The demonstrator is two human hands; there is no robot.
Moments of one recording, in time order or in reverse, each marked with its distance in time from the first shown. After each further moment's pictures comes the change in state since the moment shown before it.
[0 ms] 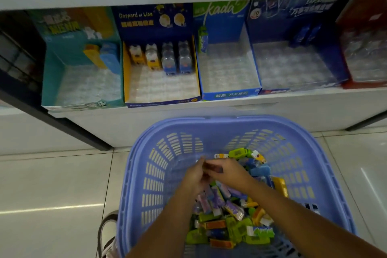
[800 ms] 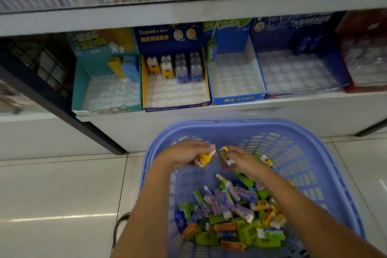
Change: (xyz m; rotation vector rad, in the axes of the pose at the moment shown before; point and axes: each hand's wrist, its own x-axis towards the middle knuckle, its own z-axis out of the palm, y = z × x) left_hand -0.112 0.111 -0.031 0.744 -0.347 0.298; right_hand 0.007 -0.036 -0.032 0.732 0.033 0.341
